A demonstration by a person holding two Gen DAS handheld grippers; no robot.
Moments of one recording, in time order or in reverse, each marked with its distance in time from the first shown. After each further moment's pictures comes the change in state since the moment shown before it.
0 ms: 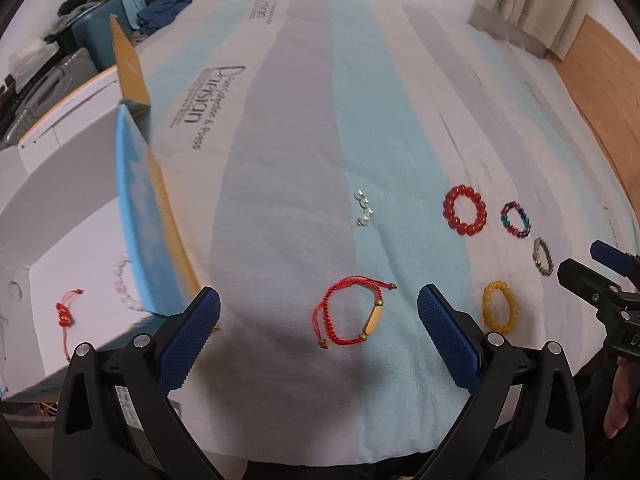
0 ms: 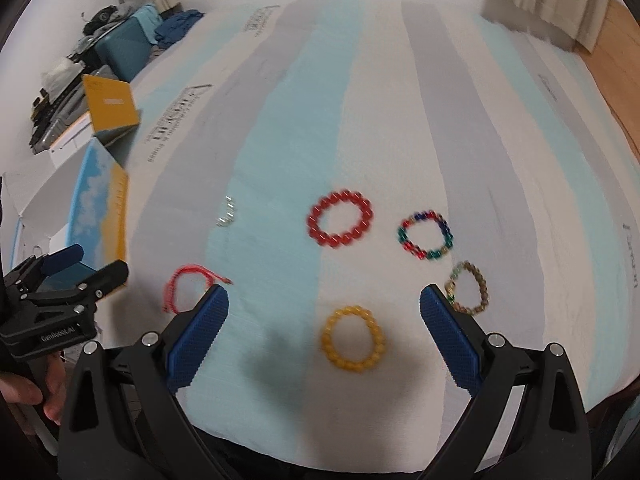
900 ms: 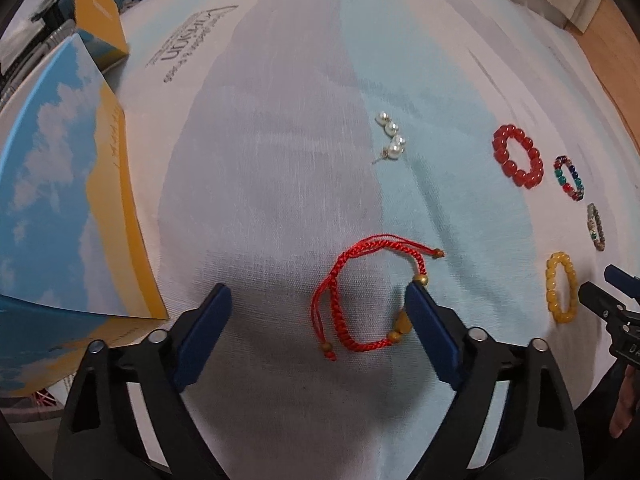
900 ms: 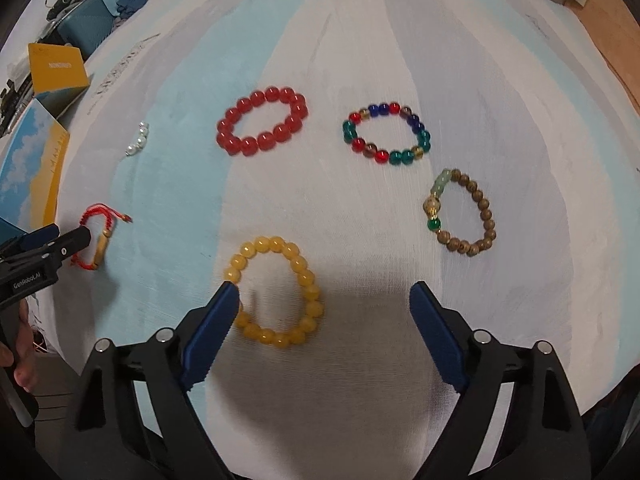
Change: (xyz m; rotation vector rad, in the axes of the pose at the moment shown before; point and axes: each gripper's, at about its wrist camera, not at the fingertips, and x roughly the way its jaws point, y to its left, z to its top) left arm 0.092 -0.003 -0.027 -0.004 0.120 0.038; right arm 0.085 -0.052 -0.055 0.048 0.129 -0.043
